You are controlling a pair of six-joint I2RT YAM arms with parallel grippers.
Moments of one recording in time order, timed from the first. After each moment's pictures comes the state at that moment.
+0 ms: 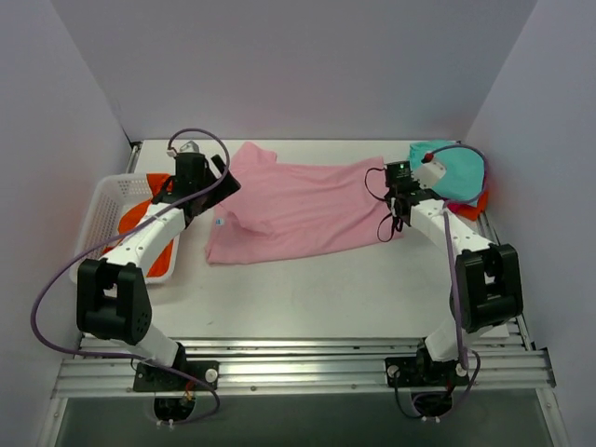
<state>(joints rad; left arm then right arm) -0.21 1.61 1.25 -0.28 -0.04 -0.70 0.22 1.61 1.14 -0.33 0.58 0.84</state>
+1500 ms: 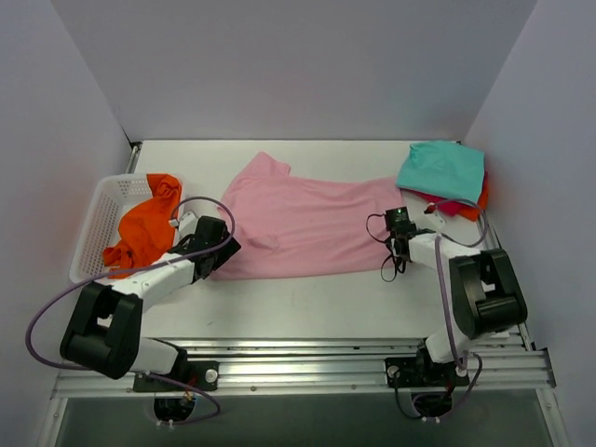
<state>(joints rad) -0.36 1.42 0.68 -0.17 -0.34 -1.00 0.21 1.61 0.73 -0.13 0.50 1.03</state>
